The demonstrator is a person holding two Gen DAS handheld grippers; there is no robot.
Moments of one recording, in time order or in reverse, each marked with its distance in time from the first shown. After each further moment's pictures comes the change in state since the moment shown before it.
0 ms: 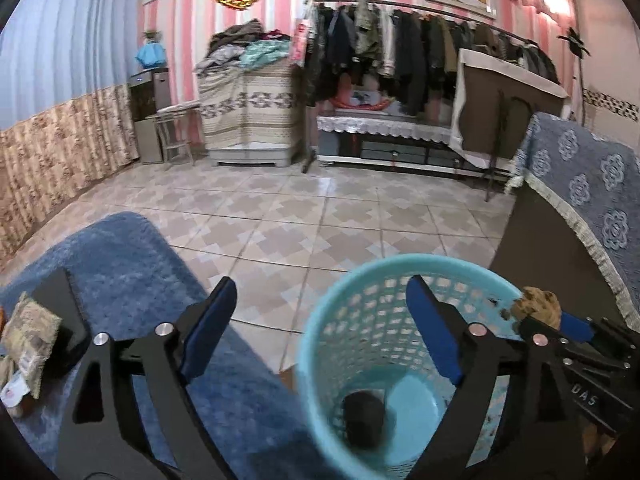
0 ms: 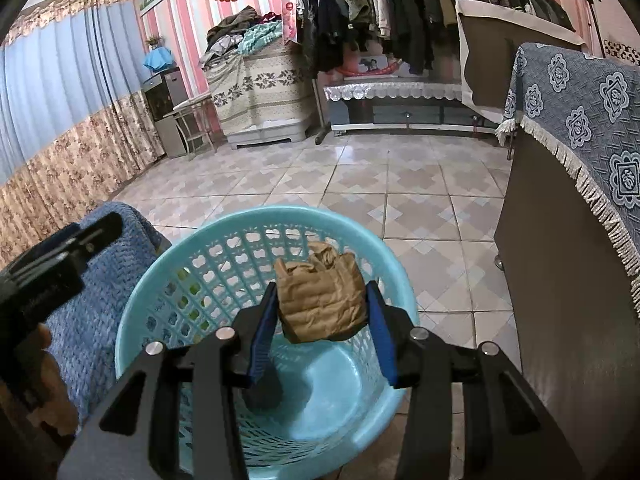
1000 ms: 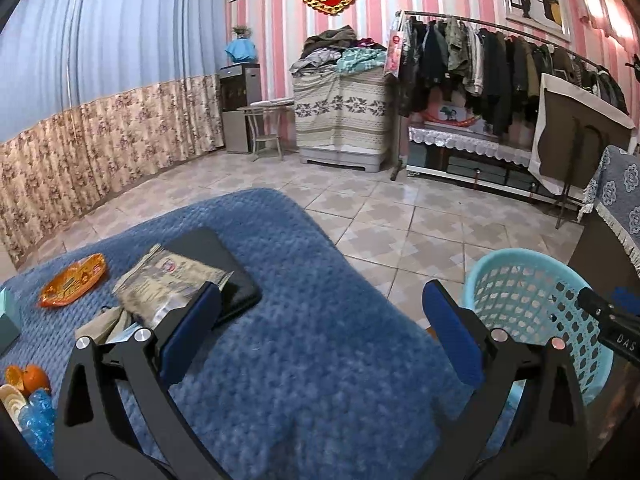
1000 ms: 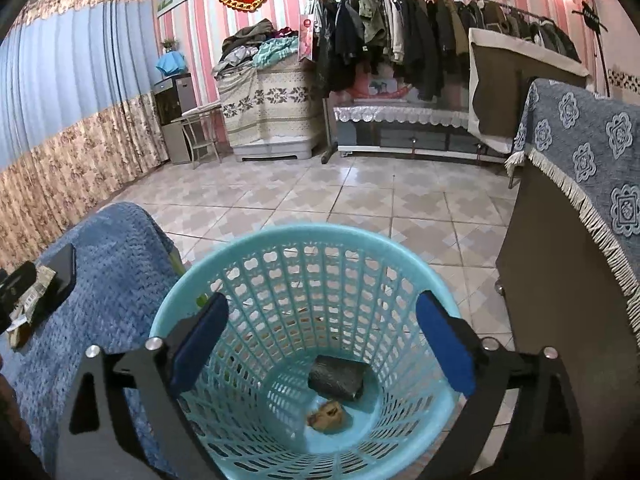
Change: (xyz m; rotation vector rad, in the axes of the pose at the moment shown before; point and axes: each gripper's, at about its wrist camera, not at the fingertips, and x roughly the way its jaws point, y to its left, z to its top) left arm -0.074 0.116 -0.028 -0.130 -0.012 0.262; right arm -0.011 0.046 -0.003 -0.069 -0.078 -0.022
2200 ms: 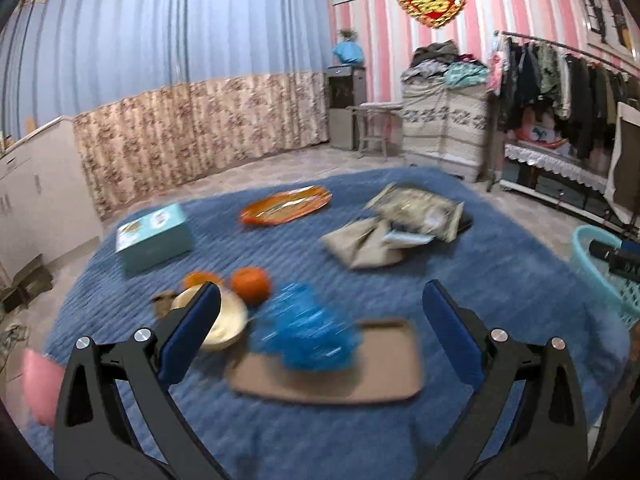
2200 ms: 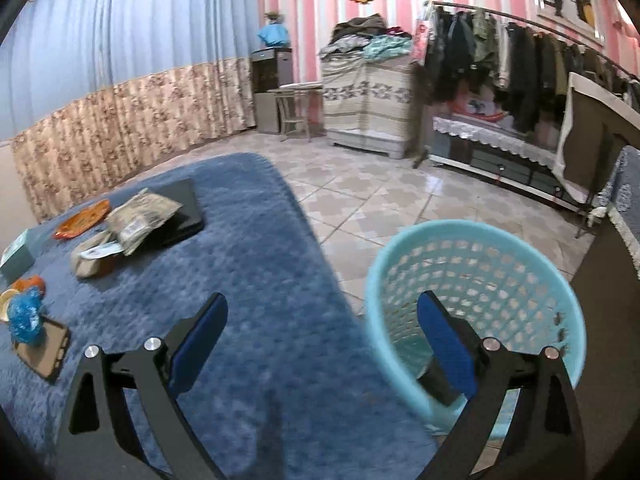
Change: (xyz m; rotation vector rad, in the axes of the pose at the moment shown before) left arm -0.149 0.181 -0.111 -0.142 -0.016 0.327; right arm -0.047 0.153 -0.040 -0.256 0.026 0.245
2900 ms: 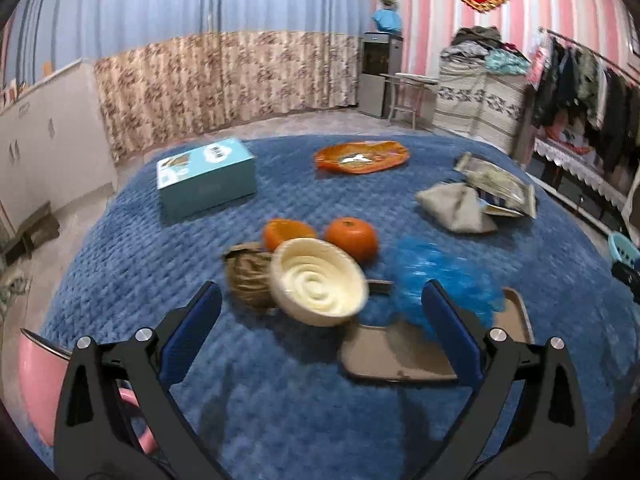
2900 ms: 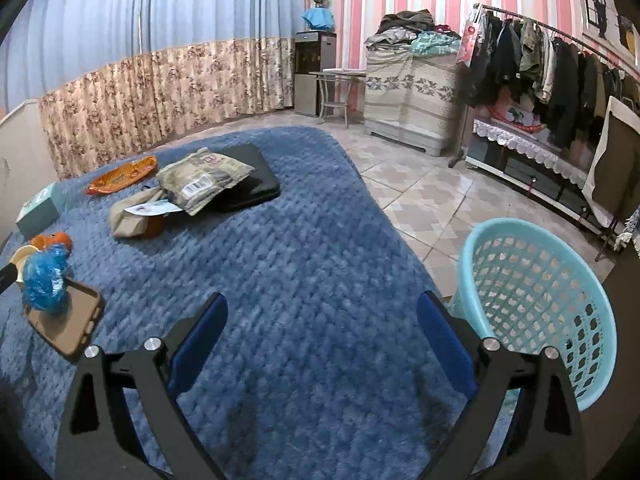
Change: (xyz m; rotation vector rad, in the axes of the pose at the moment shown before) left arm 0.040 0.094 -0.020 -0.129 0.143 0.026; right arm 0.004 0.061 -0.014 -0.110 0.053 0.085
